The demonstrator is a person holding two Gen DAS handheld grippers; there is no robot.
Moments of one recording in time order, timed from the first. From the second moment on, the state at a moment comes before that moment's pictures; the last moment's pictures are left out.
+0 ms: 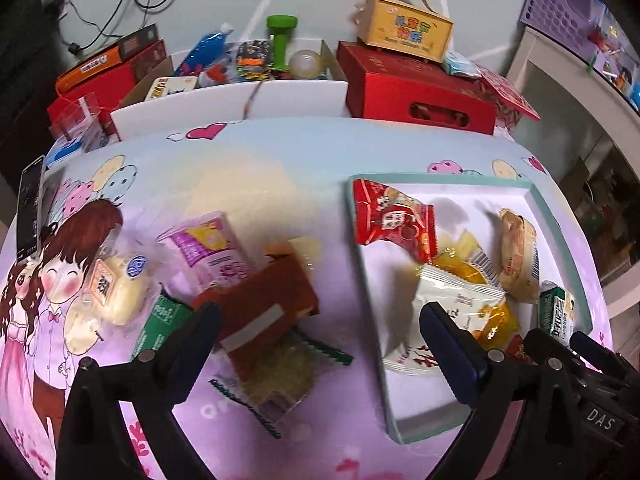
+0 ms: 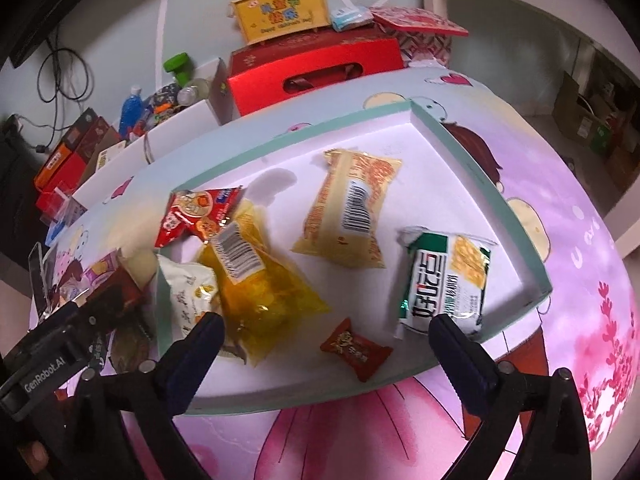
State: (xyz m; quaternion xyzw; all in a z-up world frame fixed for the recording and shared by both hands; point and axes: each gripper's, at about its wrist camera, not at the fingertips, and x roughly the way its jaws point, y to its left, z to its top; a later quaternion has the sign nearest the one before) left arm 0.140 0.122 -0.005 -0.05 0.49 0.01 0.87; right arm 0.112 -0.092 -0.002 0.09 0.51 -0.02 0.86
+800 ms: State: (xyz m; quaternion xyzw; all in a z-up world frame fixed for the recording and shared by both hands) left arm 0.112 0.246 0.001 -0.11 0.51 0.11 0.85; right arm 0.112 -0.007 0.021 0.04 0.44 0.10 0.89
